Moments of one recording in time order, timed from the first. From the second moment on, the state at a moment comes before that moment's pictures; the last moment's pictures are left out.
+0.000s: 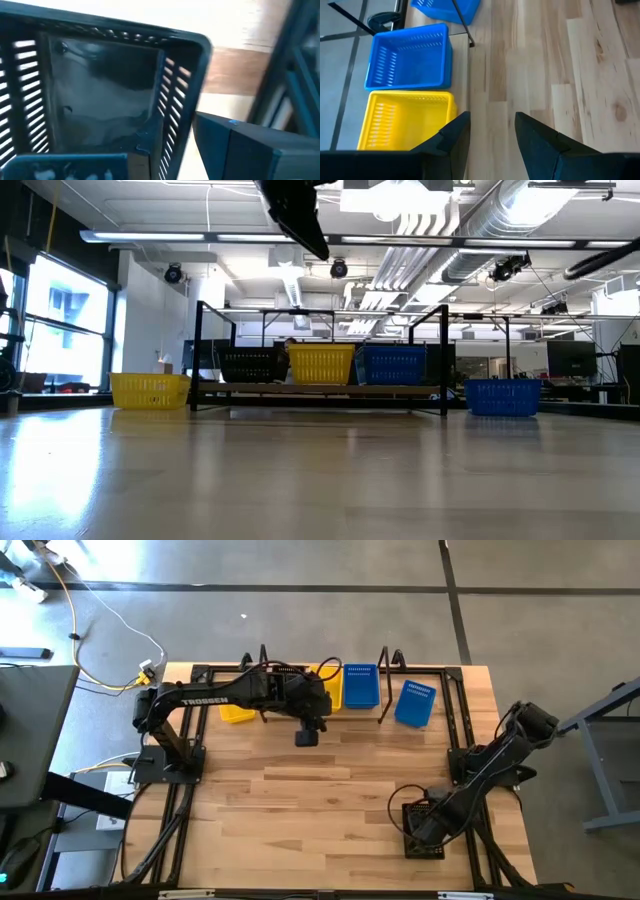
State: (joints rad) left arm 0.25 1.71 1.64 -0.85 -0.13 0.25; right arm 0.83 1.51 0.87 -0.97 -0.17 2.24
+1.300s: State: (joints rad) left arm -0.06 1.71 1.64 -0.91 -0.23 0.12; right arm 0.51 1.51 1.14 -1.05 0.29 2.08
